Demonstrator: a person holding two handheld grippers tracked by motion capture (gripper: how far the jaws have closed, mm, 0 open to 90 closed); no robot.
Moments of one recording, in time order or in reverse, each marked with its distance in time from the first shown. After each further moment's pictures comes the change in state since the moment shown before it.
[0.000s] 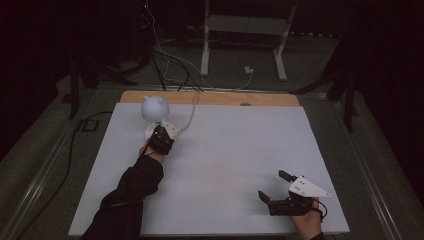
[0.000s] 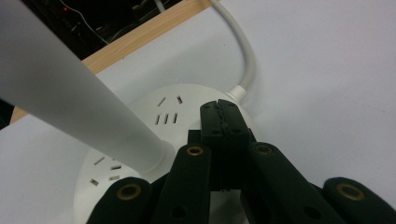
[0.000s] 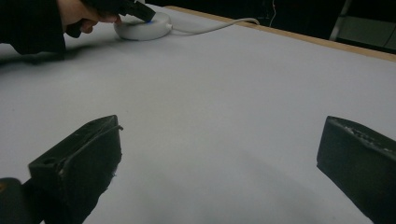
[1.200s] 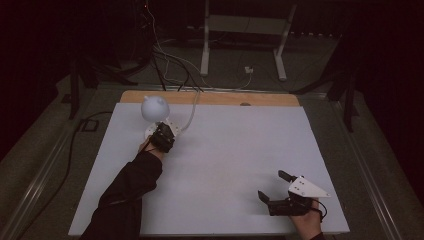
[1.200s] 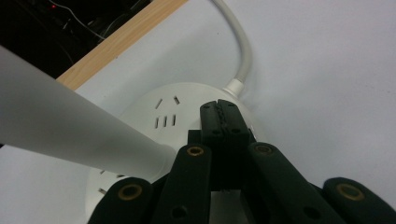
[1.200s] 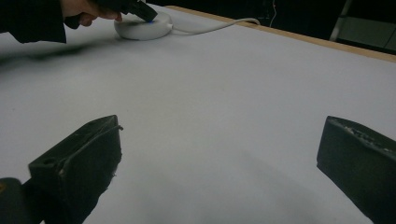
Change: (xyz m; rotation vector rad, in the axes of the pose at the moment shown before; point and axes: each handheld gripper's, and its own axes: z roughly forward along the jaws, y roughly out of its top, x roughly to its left) left arm 0.000 0.009 0.002 0.064 -0.007 0.103; right arm 0.001 0.000 0.001 0.000 -0.001 -0.004
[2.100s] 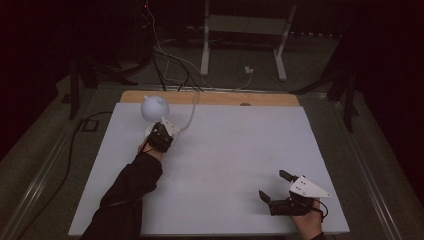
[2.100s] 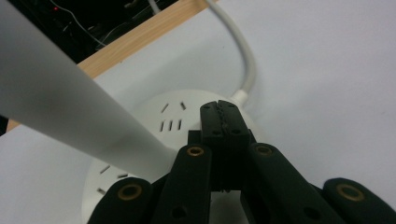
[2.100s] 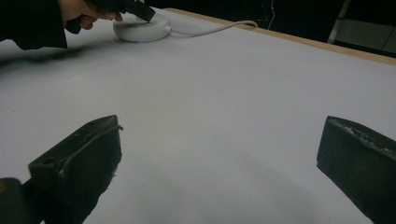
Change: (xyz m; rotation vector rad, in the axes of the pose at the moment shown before) left arm 0.006 -0.002 -0.006 -0.078 -0.010 -0.089; right arm -0.002 0.000 -0.002 -0.010 -0.003 0.001
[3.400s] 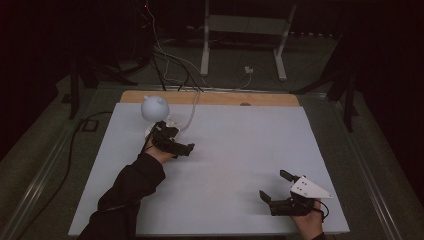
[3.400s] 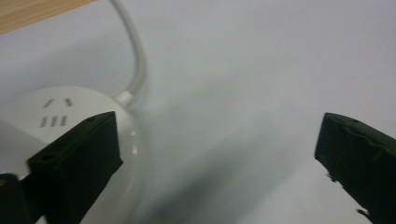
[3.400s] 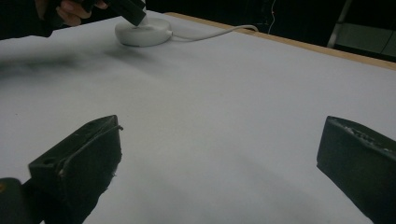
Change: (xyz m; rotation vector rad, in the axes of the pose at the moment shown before) left arm -0.004 0.023 -0.028 0.090 -0.419 -0.161; right arm 0.000 0.001 -0.002 -0.013 0.003 -0.002
